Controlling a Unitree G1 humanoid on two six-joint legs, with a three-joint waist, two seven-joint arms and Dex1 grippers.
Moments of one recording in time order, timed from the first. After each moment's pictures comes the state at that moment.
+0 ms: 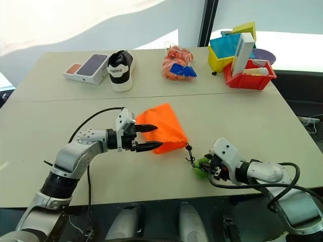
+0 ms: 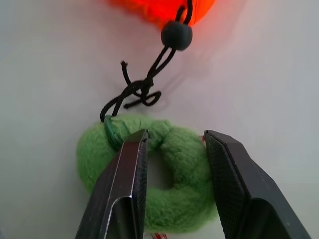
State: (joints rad) left arm -0.44 0.43 -0.17 -0.13 -0.41 0.56 -0.96; right arm 0.11 -0.88 -0.06 -0.60 0.37 0.78 0.72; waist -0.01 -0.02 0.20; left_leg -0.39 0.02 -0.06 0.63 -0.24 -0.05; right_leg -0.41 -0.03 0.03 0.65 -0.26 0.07
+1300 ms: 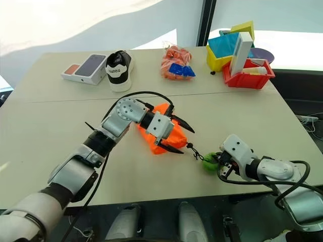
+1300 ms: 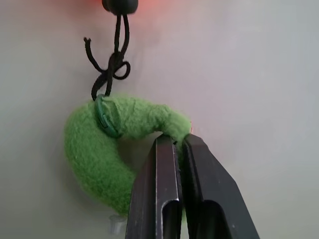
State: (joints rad) left arm -1.01 0.20 -0.50 0.66 -0.02 -0.51 -1.44; right arm 0.12 -0.89 -0.13 -0.52 0.31 0.71 0.71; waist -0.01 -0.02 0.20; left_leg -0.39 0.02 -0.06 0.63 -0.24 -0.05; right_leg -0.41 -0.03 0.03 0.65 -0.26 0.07
